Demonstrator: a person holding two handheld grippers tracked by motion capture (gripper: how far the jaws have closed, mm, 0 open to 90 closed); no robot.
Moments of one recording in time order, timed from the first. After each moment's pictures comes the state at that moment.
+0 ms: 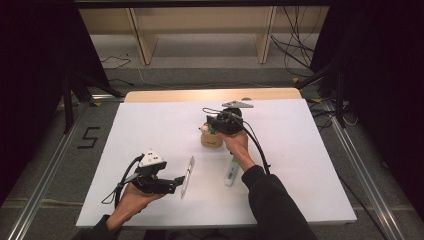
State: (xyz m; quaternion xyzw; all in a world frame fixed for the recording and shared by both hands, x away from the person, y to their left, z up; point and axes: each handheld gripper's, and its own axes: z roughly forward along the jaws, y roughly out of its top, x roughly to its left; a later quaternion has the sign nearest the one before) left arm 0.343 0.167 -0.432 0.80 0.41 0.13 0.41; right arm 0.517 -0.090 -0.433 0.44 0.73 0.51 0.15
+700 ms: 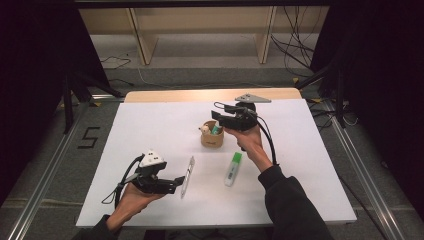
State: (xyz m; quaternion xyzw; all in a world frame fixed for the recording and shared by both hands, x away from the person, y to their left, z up) left arm 0.343 0.167 -0.432 0.80 0.41 0.13 0.41; right arm 0.494 -0.124 -0.387 0.40 0.72 0.54 0.15
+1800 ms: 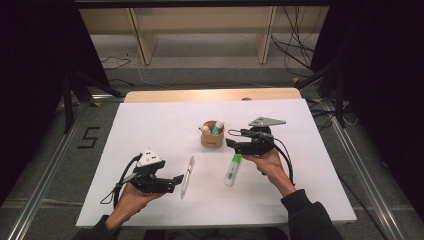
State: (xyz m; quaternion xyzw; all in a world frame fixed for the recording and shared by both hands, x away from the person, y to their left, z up) left arm 0.343 0.169 -0.428 0.80 0.41 0.14 0.42; right arm 0.440 -0.167 -0.418 0.39 0.77 0.48 0.13
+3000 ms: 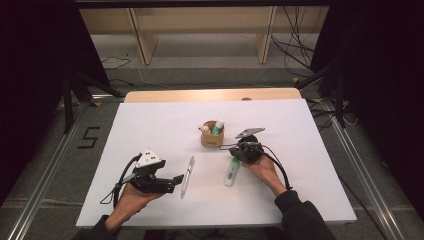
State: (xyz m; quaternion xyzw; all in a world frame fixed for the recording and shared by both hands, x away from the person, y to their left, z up) left arm 0.341 0.170 -0.426 0.80 0.41 0.14 0.43; right arm 0.457 -0.150 -0.475 0.38 0.84 0.36 0.12
